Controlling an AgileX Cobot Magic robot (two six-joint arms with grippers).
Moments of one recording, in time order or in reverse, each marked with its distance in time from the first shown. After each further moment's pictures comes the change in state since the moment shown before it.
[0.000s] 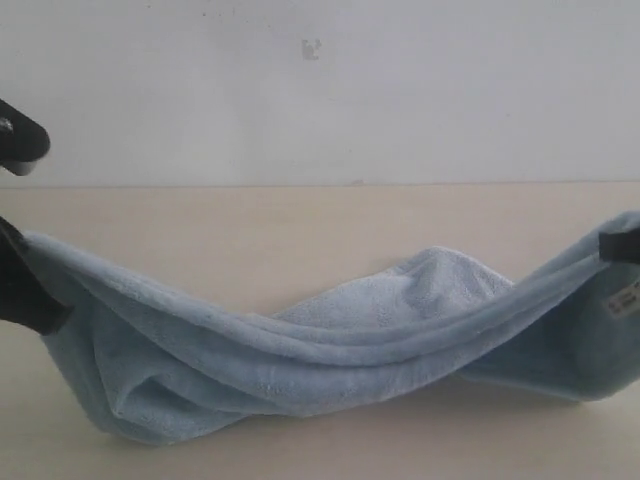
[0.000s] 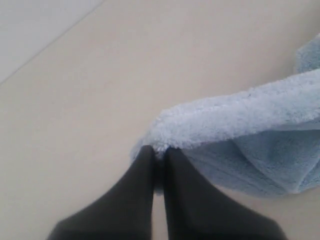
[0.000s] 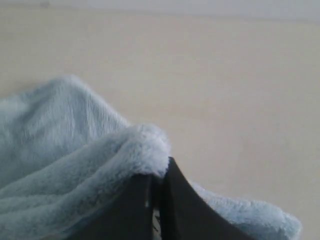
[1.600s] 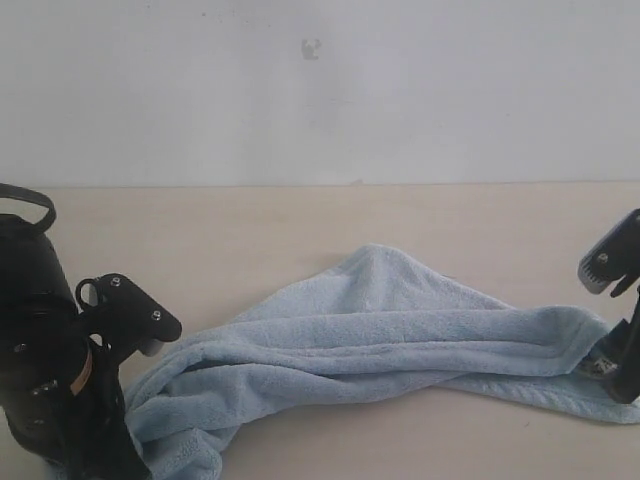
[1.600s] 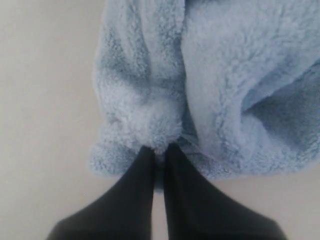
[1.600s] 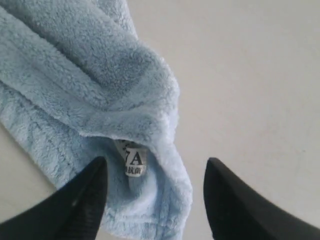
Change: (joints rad) left arm 0.000 0.439 0.011 -0.427 -0.030 0.246; right arm 0.000 0.235 0.022 -0.176 0.045 -0.462
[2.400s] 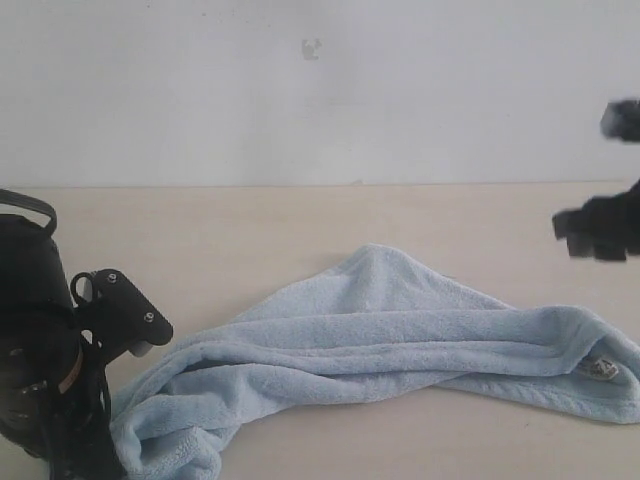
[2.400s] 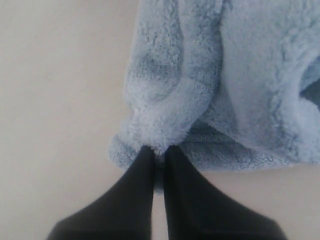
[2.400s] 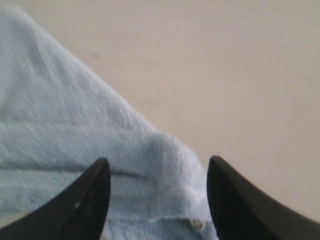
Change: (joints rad) left arm 0.000 0.000 0.000 0.105 0.061 0.000; right arm 0.034 -0.040 -0.301 0.163 0.303 0.519
